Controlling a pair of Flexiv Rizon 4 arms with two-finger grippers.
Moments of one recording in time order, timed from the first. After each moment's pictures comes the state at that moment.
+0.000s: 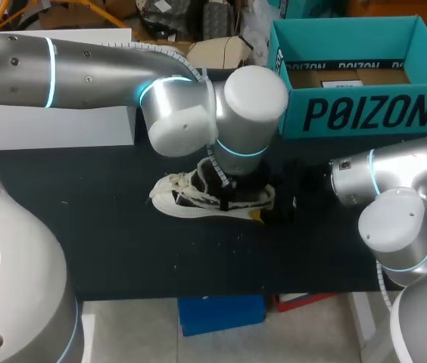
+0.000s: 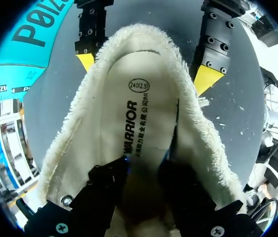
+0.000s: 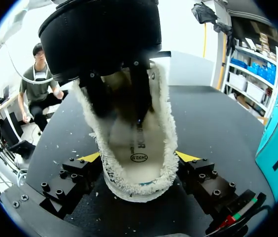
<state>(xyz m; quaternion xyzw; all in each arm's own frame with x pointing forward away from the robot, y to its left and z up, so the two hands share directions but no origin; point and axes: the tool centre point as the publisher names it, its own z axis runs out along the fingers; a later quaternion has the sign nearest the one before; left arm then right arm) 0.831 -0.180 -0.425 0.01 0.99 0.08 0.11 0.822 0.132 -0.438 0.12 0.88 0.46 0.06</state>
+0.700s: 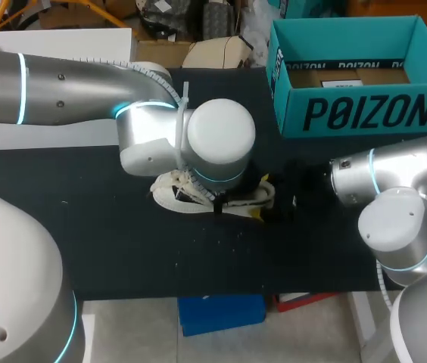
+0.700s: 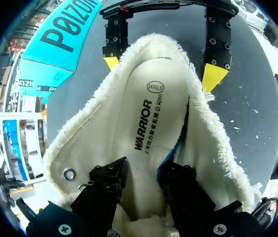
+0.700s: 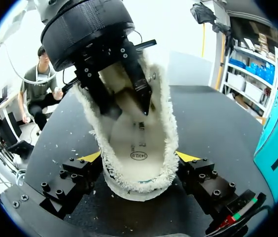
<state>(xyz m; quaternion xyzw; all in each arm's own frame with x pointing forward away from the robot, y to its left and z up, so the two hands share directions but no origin) 0.848 -0.180 -0.419 0.00 0.98 0.00 0.22 0.824 0.132 -0.438 0.12 0.88 0.46 0.06</state>
